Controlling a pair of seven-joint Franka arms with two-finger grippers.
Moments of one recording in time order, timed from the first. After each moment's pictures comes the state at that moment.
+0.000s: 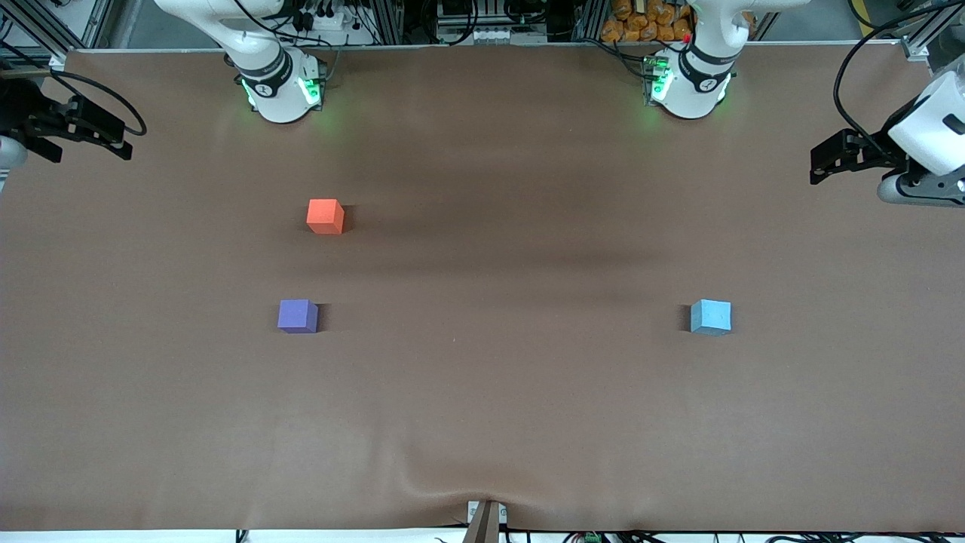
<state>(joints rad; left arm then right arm) -0.06 0.00 -0.03 -1.53 0.04 1.43 0.03 -0.02 -0.05 0.05 -1.47 0.02 1.34 0.02</state>
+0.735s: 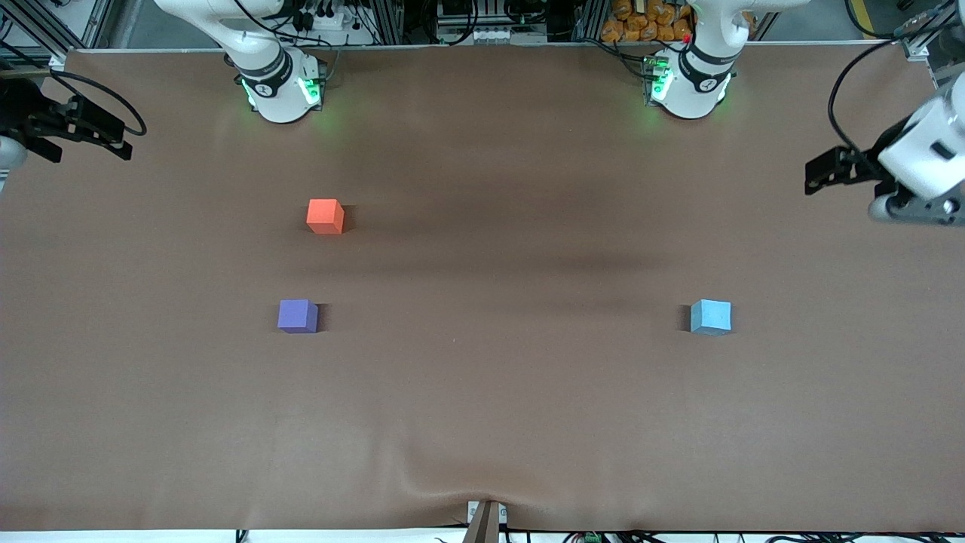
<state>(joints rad) -0.05 0.08 -0.02 -1.53 0.04 1.44 0.02 -0.02 -0.05 0.05 -1.47 0.02 1.34 0.02</state>
